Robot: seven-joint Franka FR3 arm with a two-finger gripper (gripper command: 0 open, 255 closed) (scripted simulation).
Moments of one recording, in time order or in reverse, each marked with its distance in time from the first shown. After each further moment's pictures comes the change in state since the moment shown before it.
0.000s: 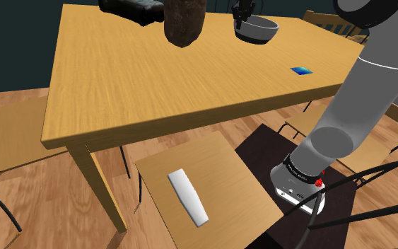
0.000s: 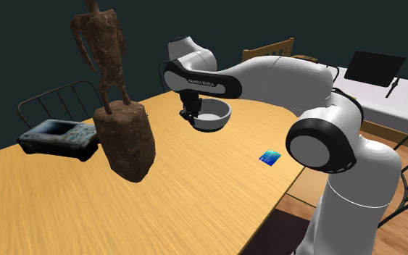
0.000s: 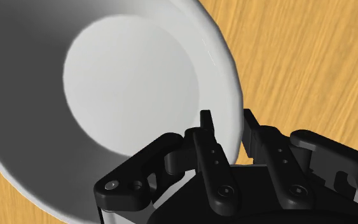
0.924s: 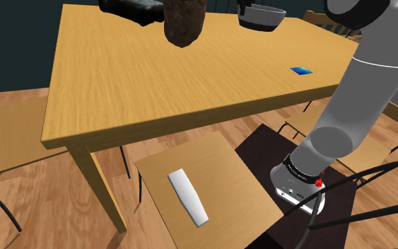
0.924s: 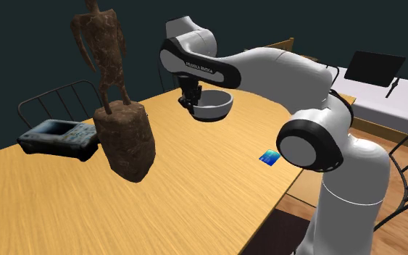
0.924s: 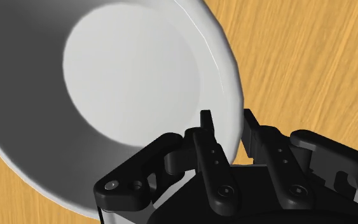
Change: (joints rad) arm -0.011 0.057 -0.004 0.224 0.015 -0.169 -0.028
